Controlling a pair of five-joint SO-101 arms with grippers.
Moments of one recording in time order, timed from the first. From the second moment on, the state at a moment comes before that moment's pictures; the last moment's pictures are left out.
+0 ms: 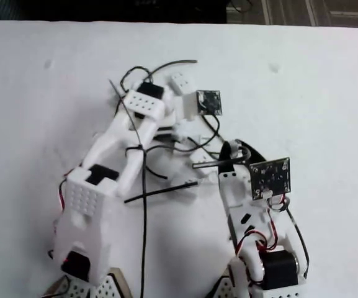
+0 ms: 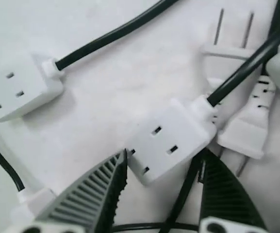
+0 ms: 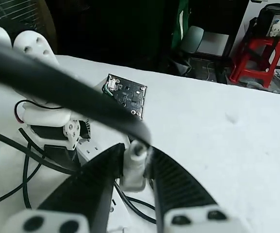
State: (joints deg) left arm 16.1 39.3 -22.1 64.8 -64.4; right arm -12.3 -102.0 76.5 48.9 6.2
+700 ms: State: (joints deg) left arm 18.6 45.3 -28.7 64.2 -69.9; right arm -12.3 -102.0 77.5 48.9 6.2
